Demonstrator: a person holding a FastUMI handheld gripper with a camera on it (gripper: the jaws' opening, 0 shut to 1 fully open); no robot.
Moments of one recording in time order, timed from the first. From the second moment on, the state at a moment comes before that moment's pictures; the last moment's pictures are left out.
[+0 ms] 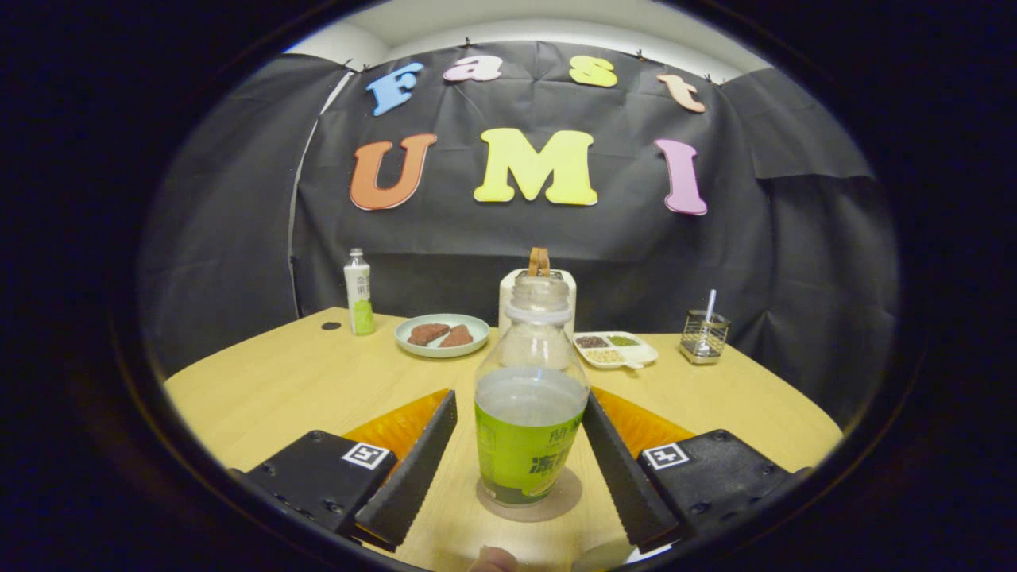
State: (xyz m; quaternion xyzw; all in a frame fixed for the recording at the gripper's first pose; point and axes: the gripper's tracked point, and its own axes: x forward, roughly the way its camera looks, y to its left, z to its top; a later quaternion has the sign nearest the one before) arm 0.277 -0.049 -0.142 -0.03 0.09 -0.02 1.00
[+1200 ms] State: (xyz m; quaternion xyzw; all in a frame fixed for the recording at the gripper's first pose) arm 0.083 -0.082 -0.004 0.00 0.03 -0.08 1.00
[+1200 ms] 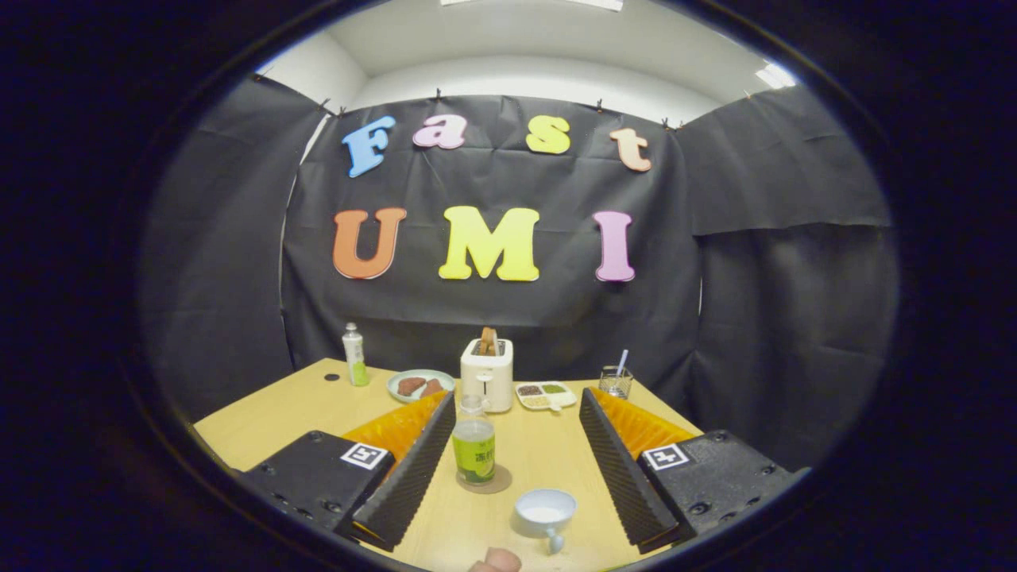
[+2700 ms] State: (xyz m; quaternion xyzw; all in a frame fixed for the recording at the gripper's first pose) arm -0.043 -0.066 -0.034 -0.02 0.00 -0.07 1.00
